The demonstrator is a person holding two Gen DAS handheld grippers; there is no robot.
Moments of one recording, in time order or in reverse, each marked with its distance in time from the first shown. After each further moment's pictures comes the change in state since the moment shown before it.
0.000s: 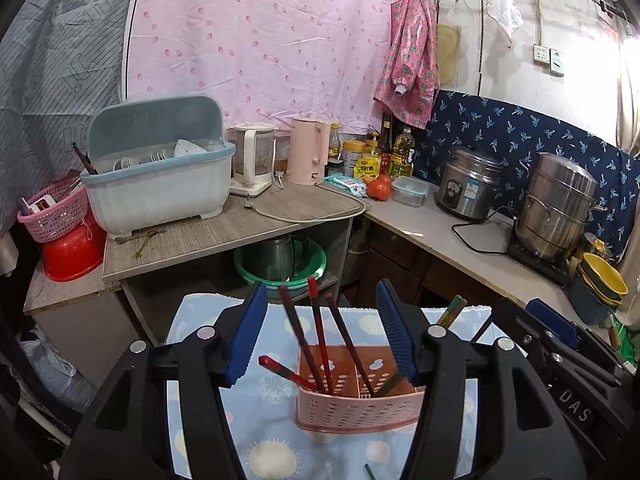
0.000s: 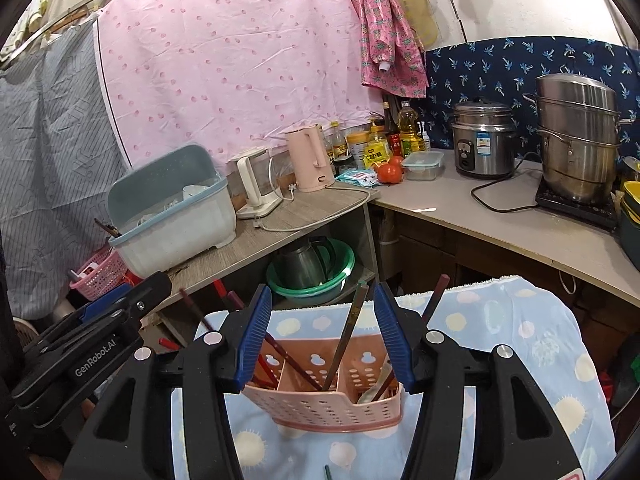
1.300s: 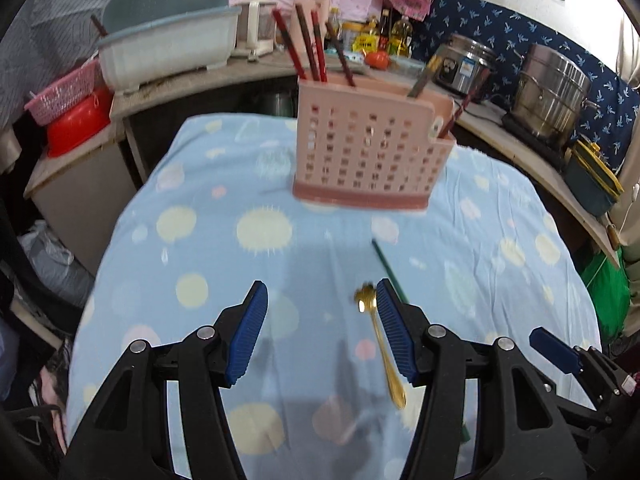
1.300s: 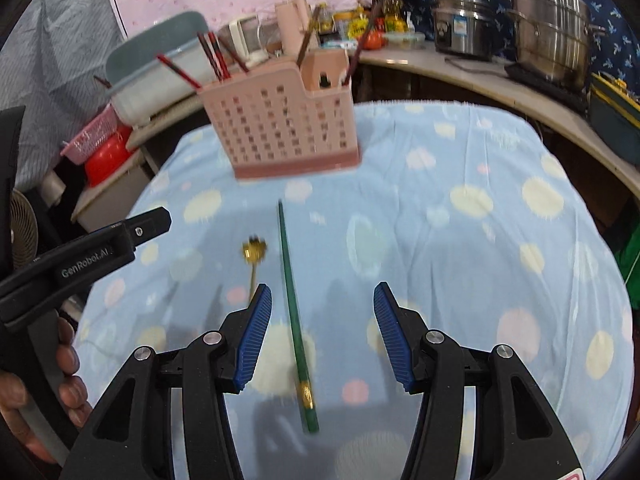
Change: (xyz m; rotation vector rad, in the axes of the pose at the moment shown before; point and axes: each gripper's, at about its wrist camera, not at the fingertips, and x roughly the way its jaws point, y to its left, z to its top) left arm -0.048 0.002 -0.208 -0.014 0.359 -0.016; right arm -0.077 -0.038 -0.225 -0.056 0.381 -0.069
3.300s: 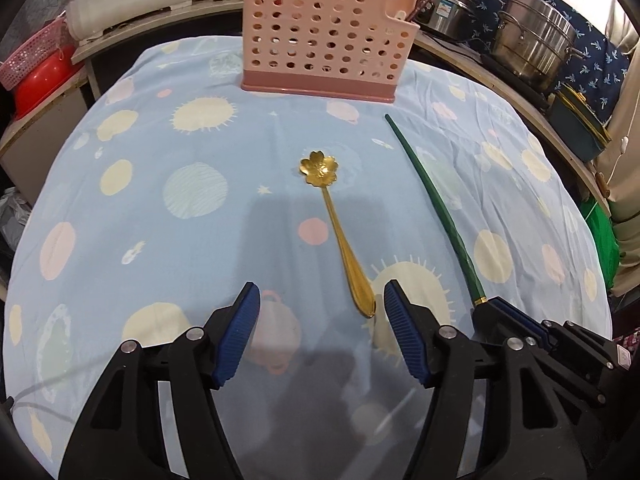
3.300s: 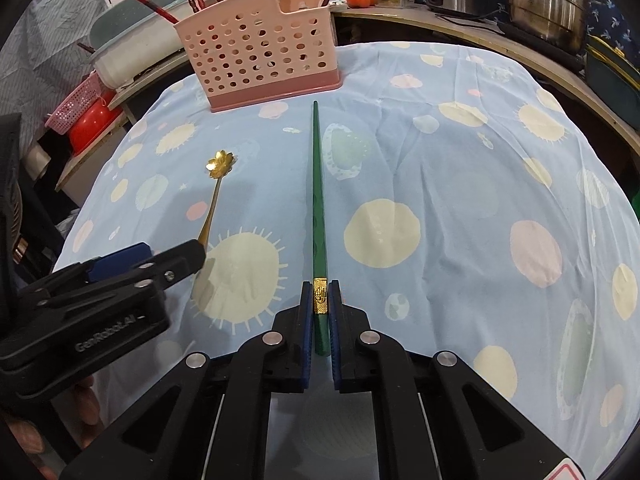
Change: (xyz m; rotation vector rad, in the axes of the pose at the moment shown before) left arm 0.040 -0.033 -0.066 0.032 0.163 -0.082; right arm 0.027 -0.016 -0.046 0.017 0.107 -0.026
